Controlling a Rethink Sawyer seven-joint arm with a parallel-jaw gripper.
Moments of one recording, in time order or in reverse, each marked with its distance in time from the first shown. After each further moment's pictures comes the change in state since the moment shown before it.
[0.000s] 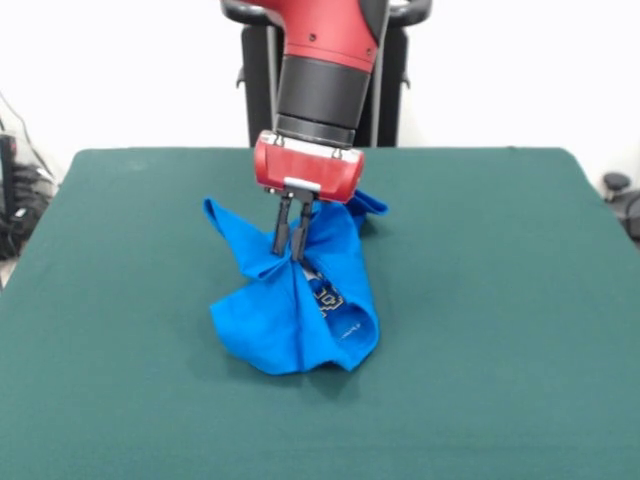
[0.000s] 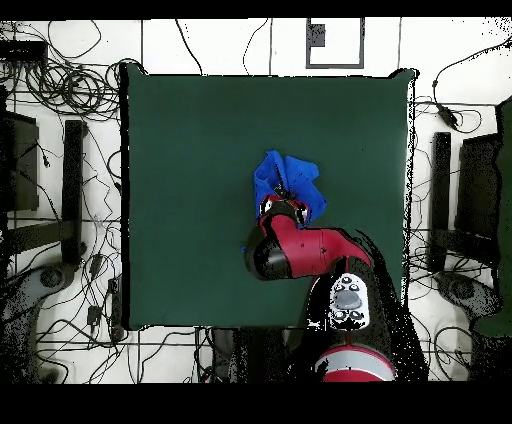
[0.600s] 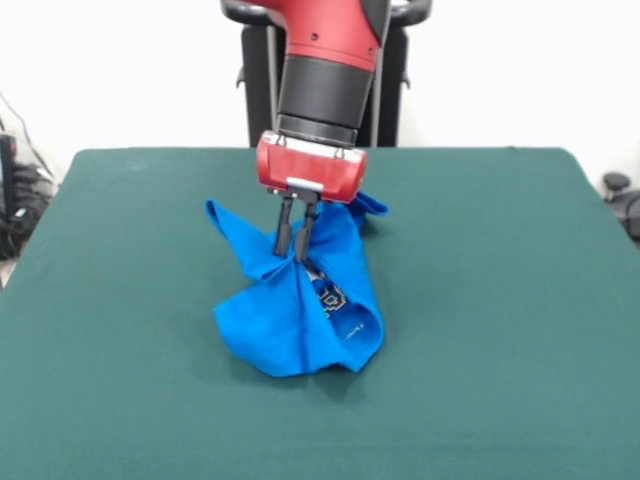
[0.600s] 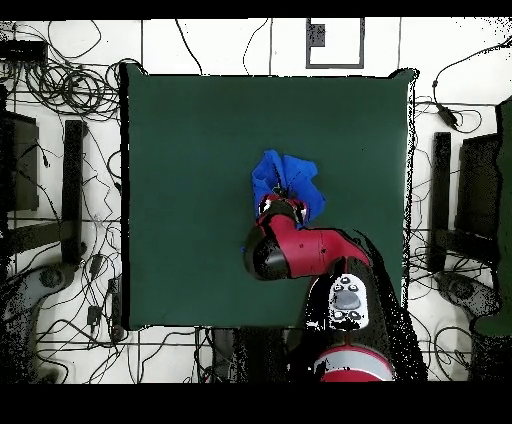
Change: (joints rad) arm 0.006 0.001 -0.003 0.003 0.011 -0.019 0.000
